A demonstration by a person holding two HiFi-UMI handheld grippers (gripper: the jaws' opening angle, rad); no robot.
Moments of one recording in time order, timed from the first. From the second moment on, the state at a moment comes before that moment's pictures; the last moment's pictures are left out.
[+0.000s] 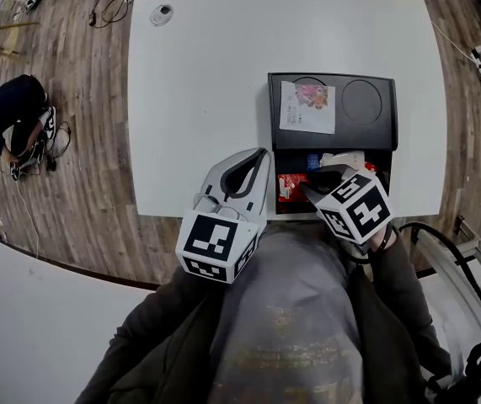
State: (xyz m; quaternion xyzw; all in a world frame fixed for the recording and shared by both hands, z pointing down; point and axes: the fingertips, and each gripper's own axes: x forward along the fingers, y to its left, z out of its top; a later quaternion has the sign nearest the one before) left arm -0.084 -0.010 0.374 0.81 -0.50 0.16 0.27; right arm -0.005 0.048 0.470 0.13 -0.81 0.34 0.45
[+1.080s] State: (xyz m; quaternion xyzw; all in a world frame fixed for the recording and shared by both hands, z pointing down) left arm -0.097 -0.016 0.384 0.80 -0.50 0.15 0.29; right arm -0.008 0.035 0.469 0.16 -0.80 0.34 0.46
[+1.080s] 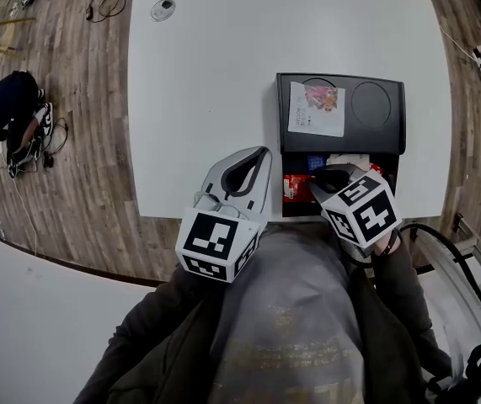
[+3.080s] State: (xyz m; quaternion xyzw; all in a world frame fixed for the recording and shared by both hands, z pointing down) left arm -0.074 -0.032 0.353 0.79 -0.55 0.15 0.24; right arm 0.062 -0.113 0.358 0.26 -0.87 0.26 0.32
